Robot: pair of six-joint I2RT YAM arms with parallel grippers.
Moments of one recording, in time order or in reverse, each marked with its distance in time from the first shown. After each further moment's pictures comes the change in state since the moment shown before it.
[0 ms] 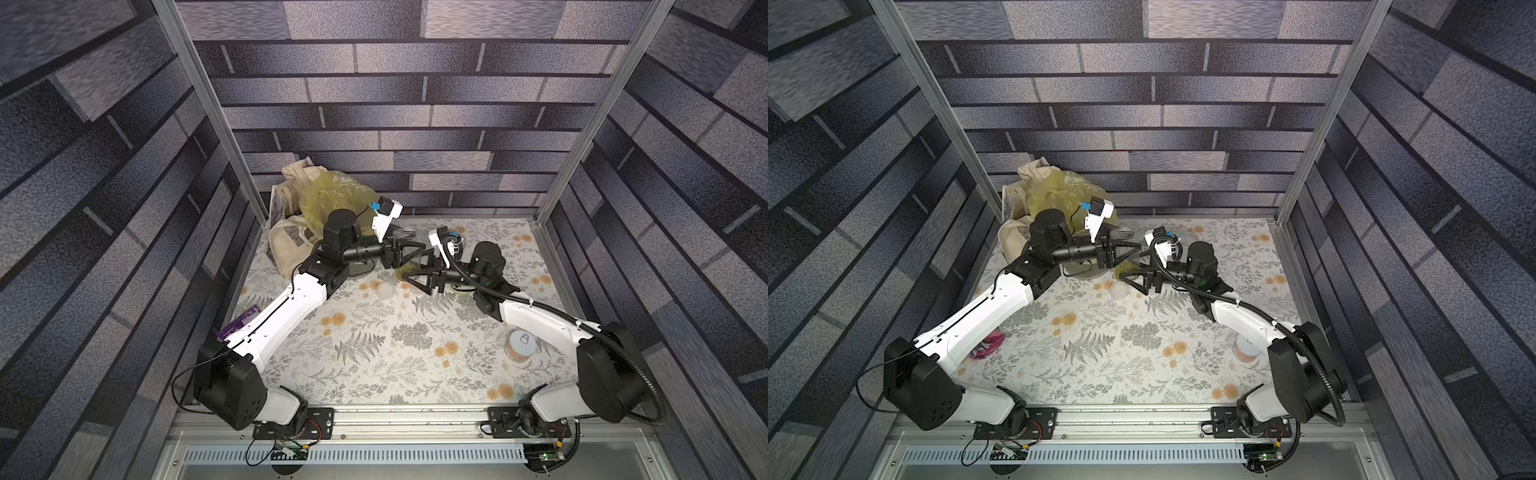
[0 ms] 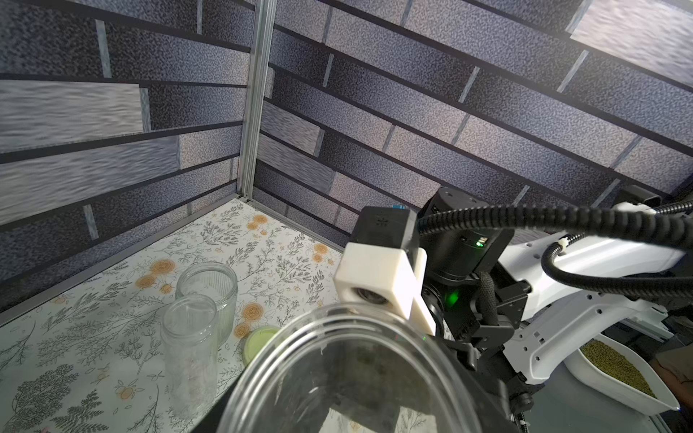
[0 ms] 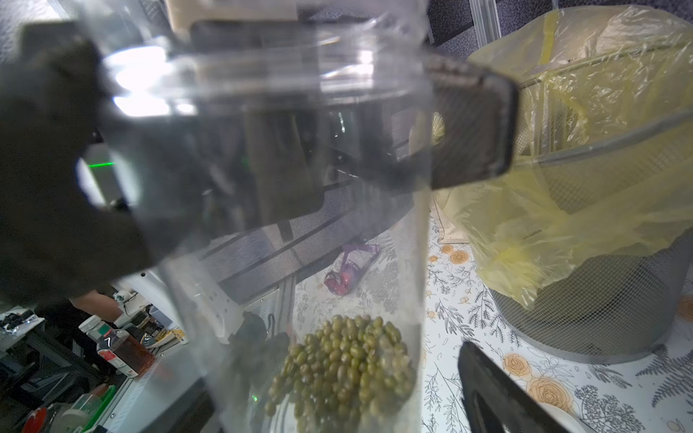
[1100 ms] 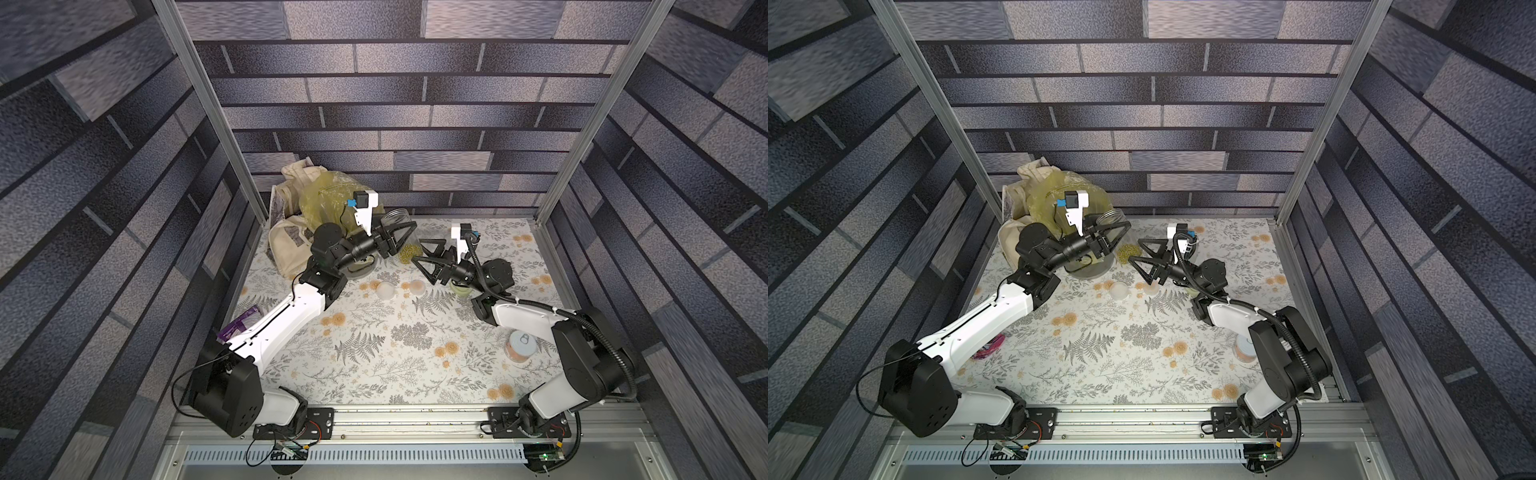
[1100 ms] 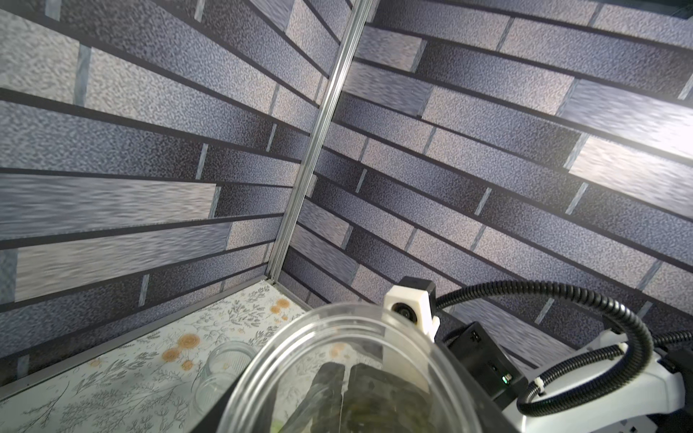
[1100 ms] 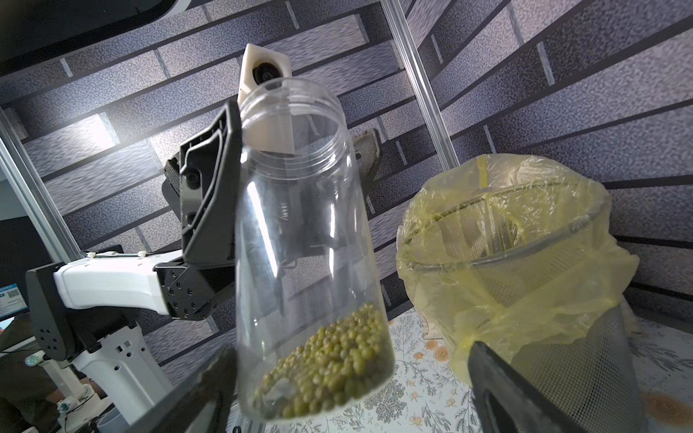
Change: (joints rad) left arm 0.010 -0.029 -0.163 0.515 -0.226 -0.303; right arm -0.034 0.118 -0.108 0.654 0.188 0.286
